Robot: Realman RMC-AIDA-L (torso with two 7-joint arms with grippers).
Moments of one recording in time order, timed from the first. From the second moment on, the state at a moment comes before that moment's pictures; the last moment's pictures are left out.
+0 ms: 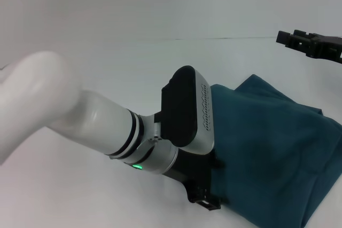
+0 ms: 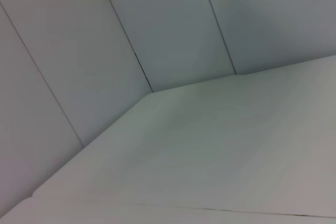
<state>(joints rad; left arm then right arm) -0.59 -2.18 1.73 1.13 2.22 1.15 -1.82 0.46 2.08 -0.83 -0.92 -1.79 -1.12 1.90</state>
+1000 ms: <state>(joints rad) -0.60 -2.18 1.77 1.08 2.21 1.08 -1.79 0.45 2.08 -0.82 -0.91 -1.78 -1.13 1.90</state>
